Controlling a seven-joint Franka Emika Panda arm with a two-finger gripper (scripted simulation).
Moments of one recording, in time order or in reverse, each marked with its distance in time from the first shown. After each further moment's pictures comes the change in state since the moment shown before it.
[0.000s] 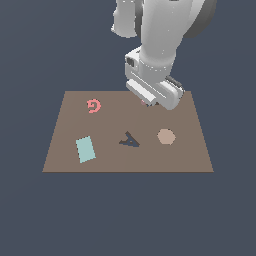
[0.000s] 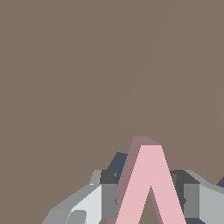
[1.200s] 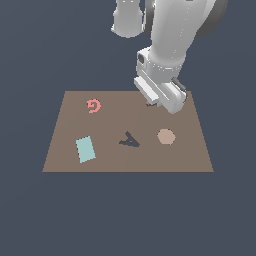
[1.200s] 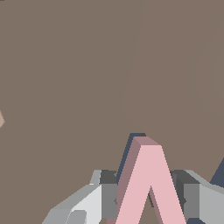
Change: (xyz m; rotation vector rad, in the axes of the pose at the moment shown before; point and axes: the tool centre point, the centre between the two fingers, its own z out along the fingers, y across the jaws) arm -0.015 -0.017 -0.001 0.000 -0.001 0.231
